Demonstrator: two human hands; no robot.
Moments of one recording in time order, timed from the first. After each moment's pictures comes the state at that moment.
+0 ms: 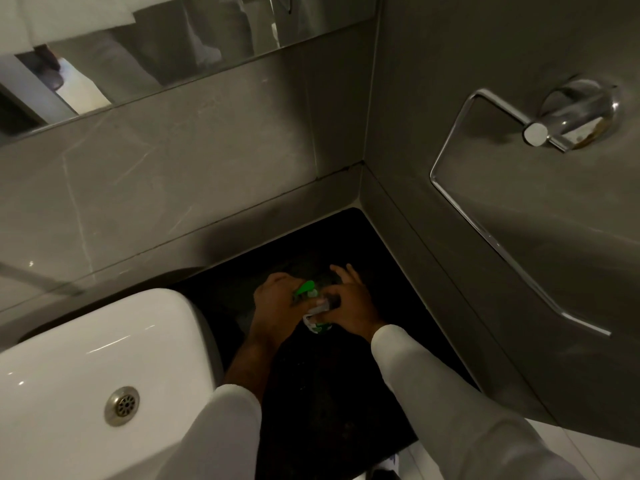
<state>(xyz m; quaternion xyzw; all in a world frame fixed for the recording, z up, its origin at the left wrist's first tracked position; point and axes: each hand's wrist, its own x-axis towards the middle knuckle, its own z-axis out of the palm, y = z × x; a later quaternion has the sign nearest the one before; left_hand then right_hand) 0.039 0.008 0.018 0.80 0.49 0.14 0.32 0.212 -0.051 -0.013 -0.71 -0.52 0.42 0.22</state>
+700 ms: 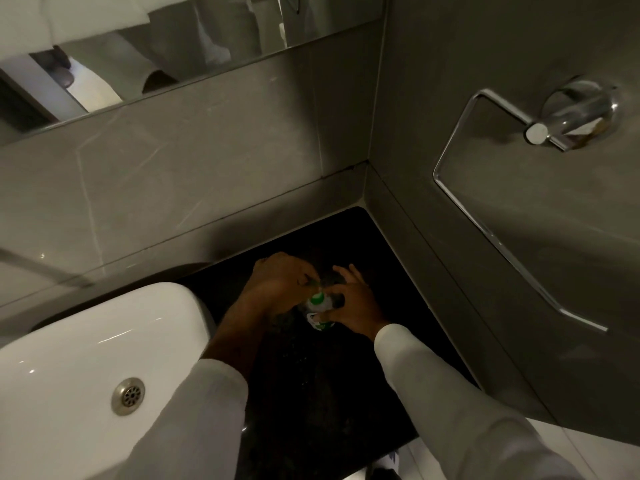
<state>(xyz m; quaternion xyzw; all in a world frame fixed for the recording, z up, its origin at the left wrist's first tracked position) 0.058 0.039 0.098 0.85 0.44 -0.10 0.26 0.213 -0.057 -0.005 -0.70 -0.53 0.42 0.21</state>
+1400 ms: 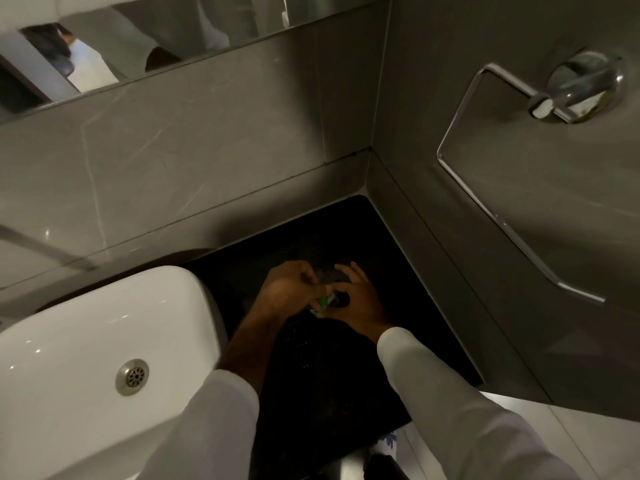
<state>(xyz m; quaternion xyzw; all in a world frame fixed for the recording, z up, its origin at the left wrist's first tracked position) 0.046 0.004 0.050 0.70 0.55 0.01 0.46 0.204 -0.083 -0.021 -0.71 -0.53 0.40 0.24</state>
